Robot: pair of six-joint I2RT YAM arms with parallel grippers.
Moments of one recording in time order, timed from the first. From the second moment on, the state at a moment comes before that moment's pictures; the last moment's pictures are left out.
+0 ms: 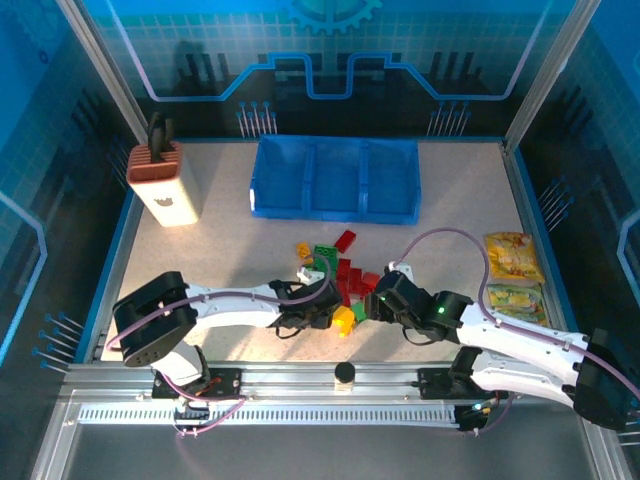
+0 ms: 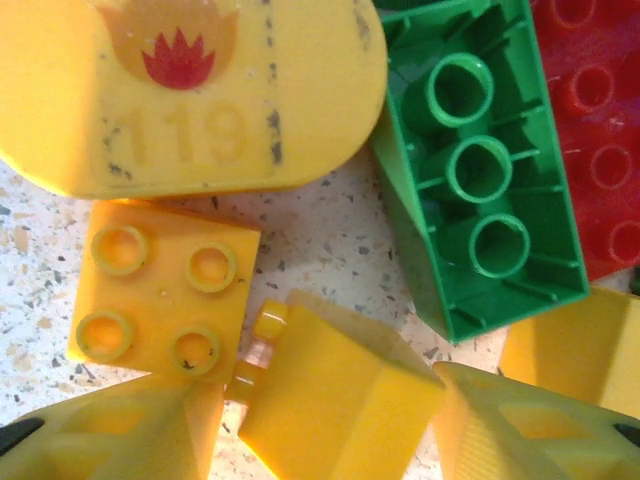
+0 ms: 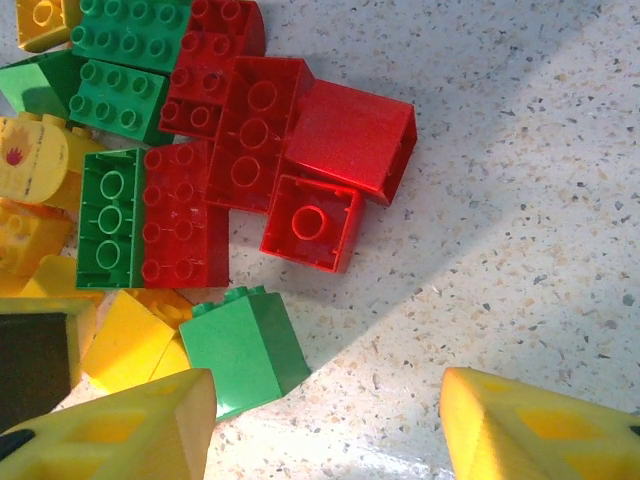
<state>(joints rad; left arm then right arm) -1.04 1.59 0.80 -0.45 -0.22 -0.94 0.95 0.97 0.54 -0.56 0.26 0.86</state>
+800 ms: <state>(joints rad) -1.04 1.35 0.80 -0.55 -0.29 -0.91 0.91 0.97 0.53 -0.53 0.26 0.86</state>
